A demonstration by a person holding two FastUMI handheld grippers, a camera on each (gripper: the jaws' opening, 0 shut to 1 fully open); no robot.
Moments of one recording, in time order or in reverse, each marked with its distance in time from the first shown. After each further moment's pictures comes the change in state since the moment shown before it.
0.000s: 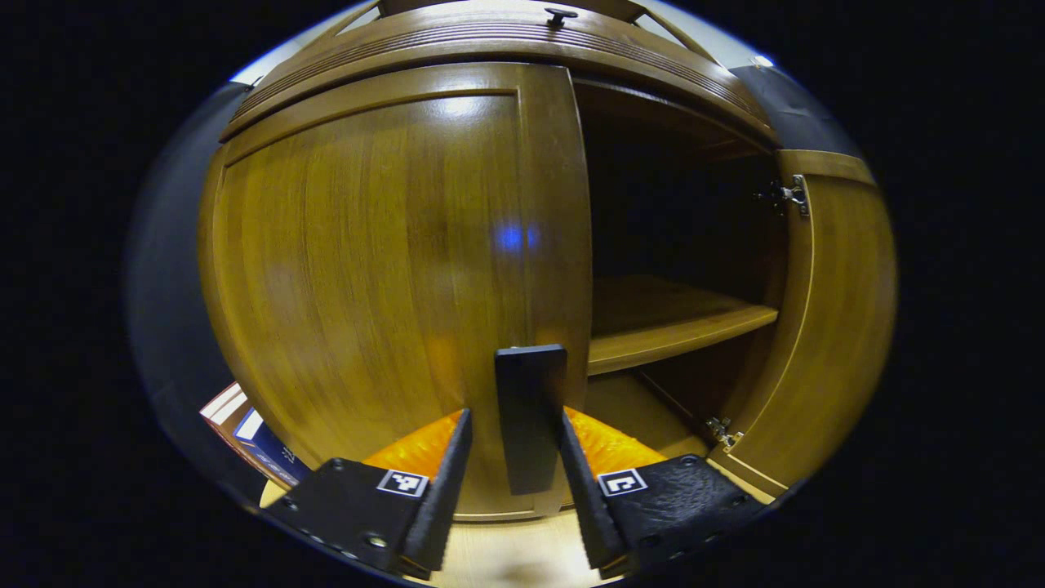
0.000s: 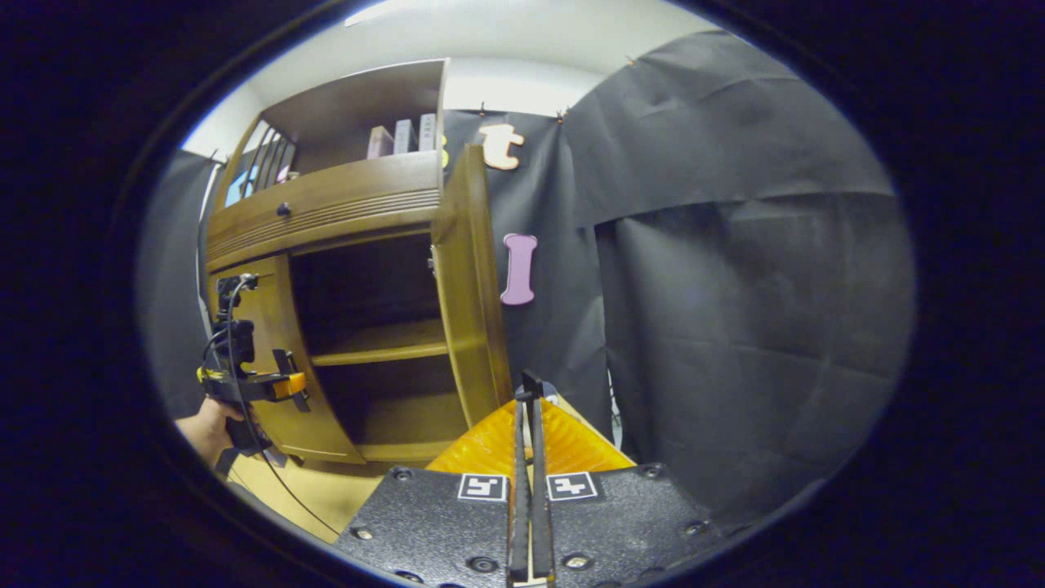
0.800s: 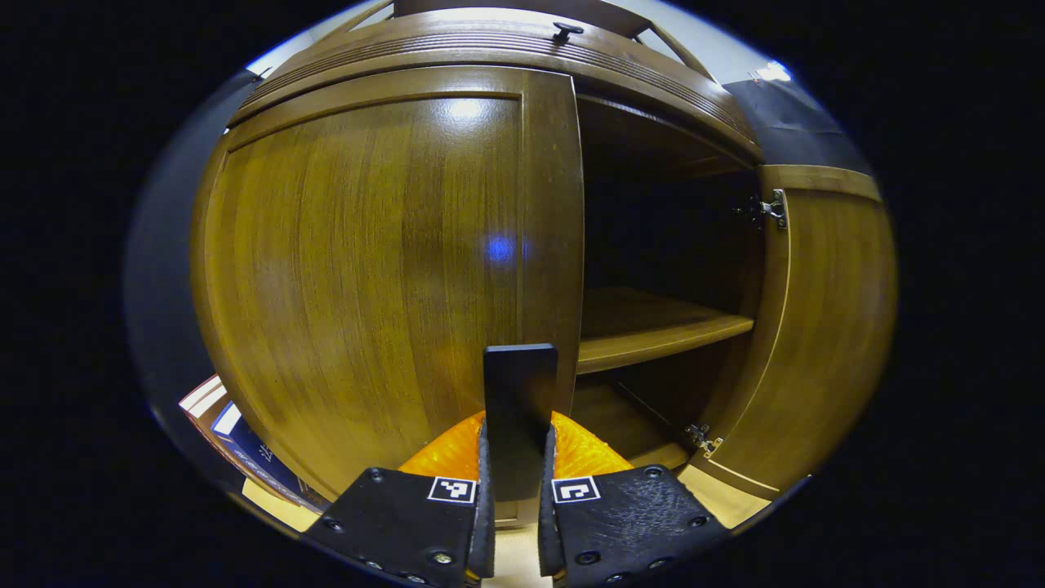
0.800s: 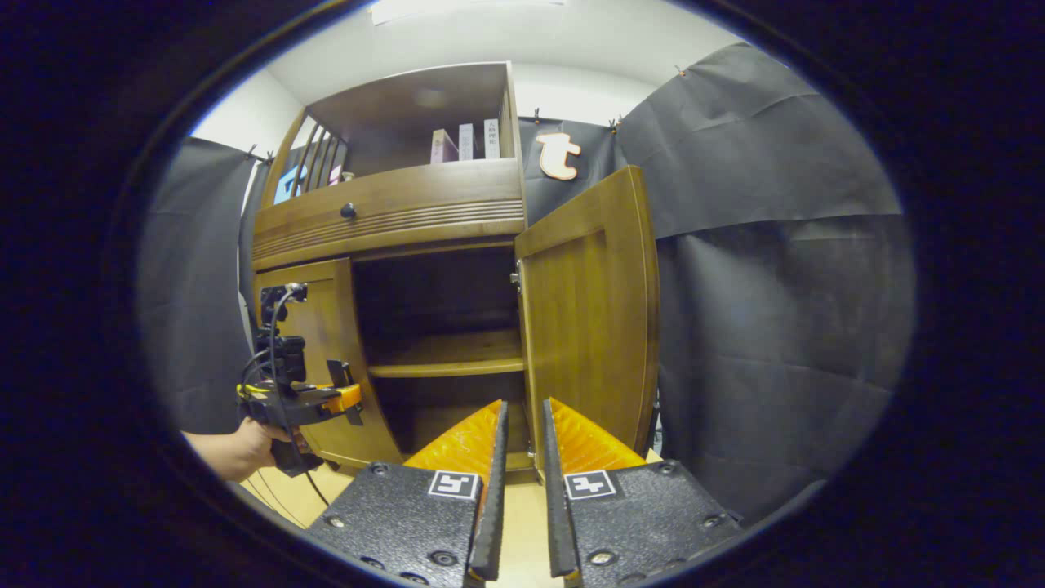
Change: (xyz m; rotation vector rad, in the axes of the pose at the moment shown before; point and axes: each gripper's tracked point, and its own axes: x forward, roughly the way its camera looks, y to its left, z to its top) left arm -0.012 -0.008 0.001 -0.006 -0.065 -0.066; right arm 0.016 0.079 0.007 -0.014 -0.005 0.151
